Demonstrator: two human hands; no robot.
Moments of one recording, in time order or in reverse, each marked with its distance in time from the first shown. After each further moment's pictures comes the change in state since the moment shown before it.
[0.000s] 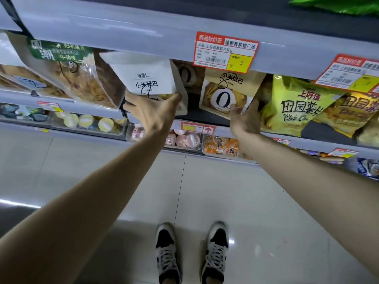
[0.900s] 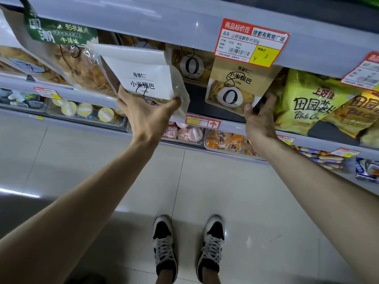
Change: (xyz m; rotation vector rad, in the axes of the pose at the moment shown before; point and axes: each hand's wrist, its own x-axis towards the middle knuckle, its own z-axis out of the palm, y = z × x) left_hand -0.008 -0.015 -0.047 0.024 -0.103 0.132; right_hand -0.001 0.019 -0.015 0.184 -0.092 -0.127
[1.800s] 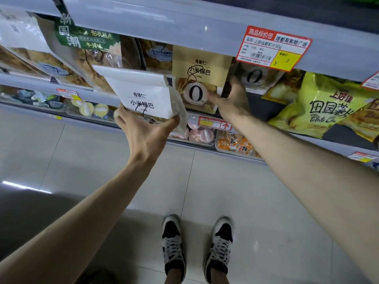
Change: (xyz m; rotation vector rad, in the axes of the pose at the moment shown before) left_hand -0.018 -0.020 -0.045 0.035 -0.009 0.005; right_hand -0.017 -0.069 0.073 -0.103 -0.247 -0.183
